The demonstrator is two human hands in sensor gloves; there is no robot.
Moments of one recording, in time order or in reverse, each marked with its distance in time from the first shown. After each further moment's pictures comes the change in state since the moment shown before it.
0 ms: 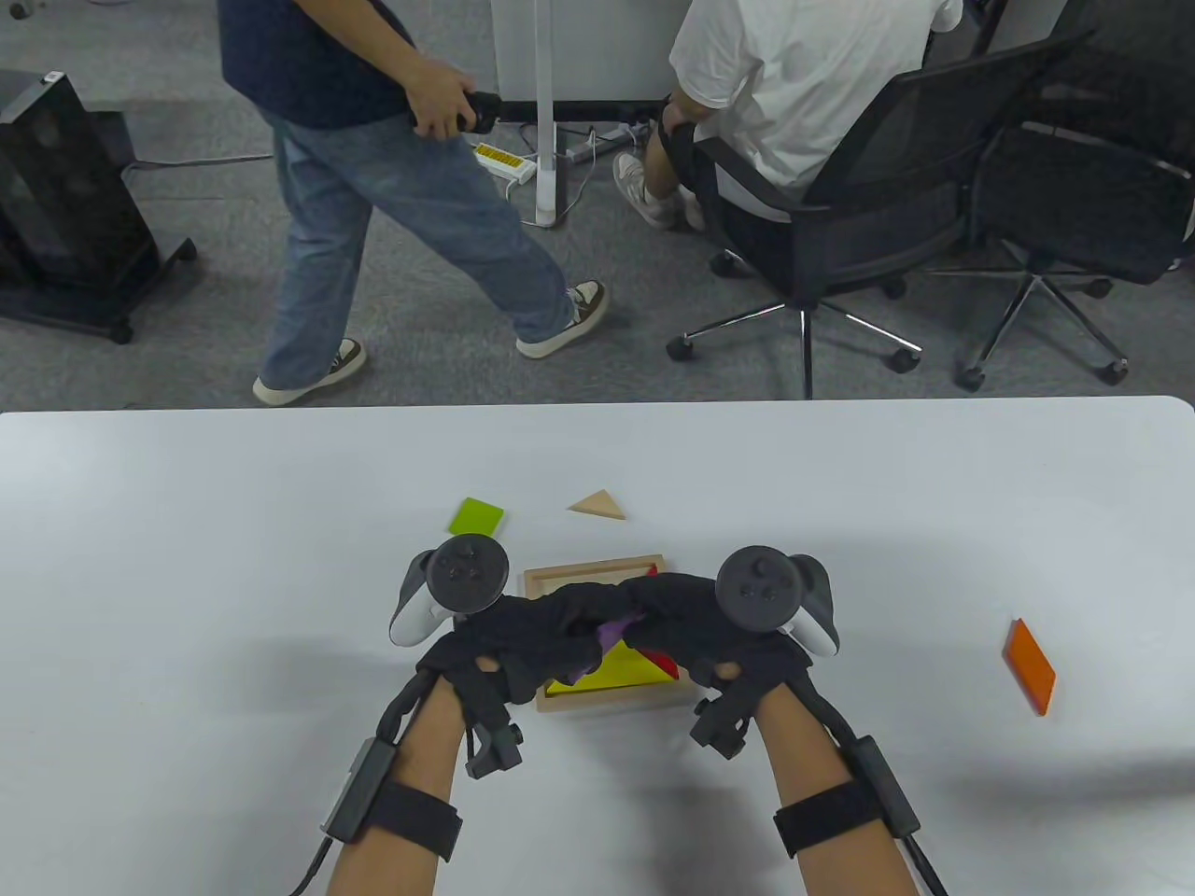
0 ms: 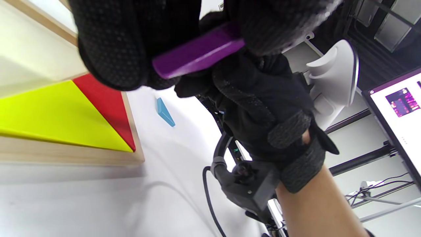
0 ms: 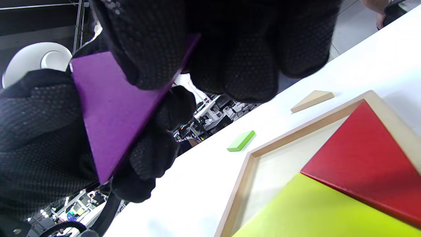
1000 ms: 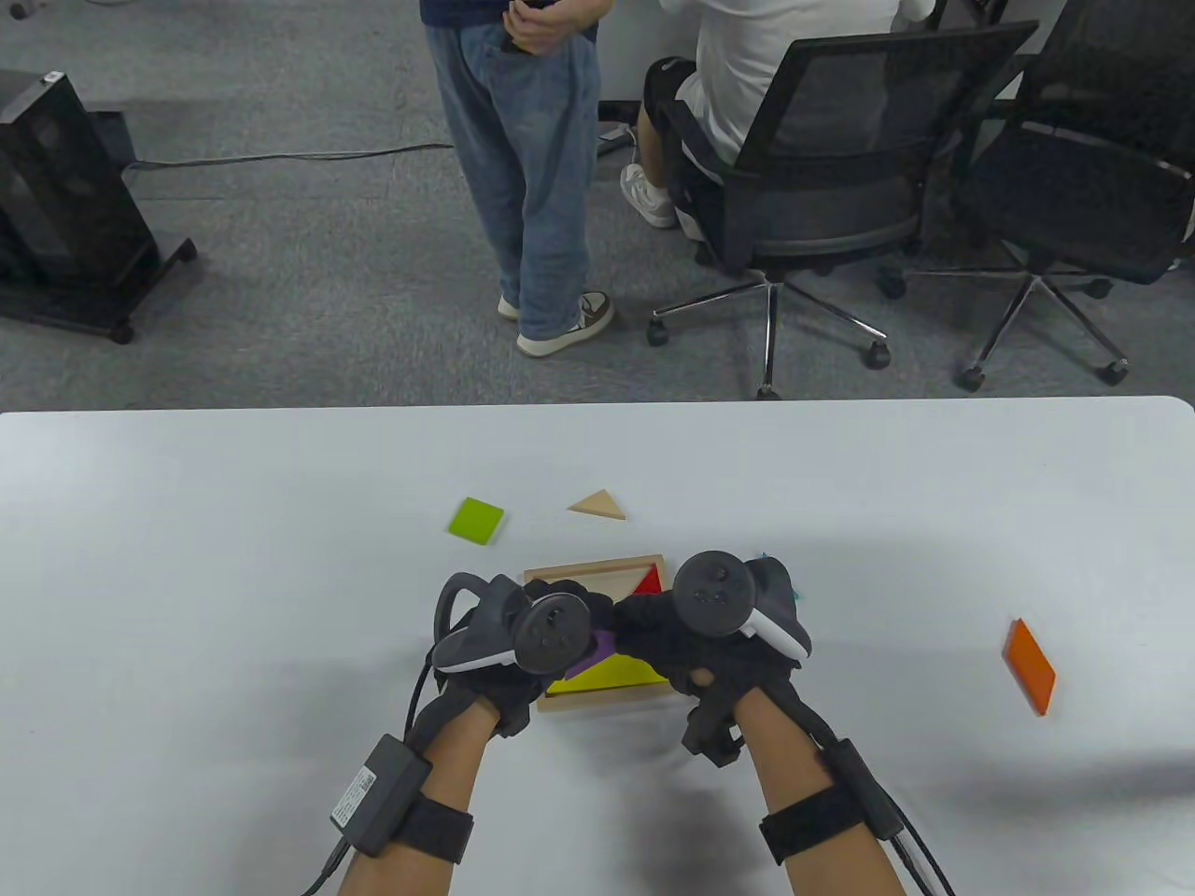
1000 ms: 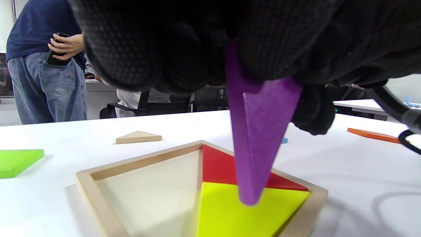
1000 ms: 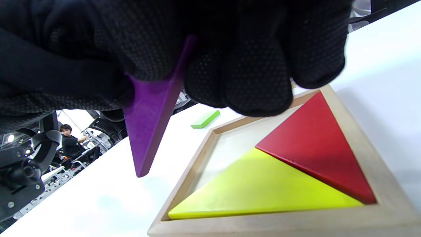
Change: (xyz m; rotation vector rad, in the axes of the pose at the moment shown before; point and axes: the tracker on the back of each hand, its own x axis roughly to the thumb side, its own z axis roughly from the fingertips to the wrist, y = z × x) left_hand 0.031 -0.021 -0.011 0.178 0.083 -0.935; right_hand 0.007 0.022 -0.008 0.075 0.144 0.194
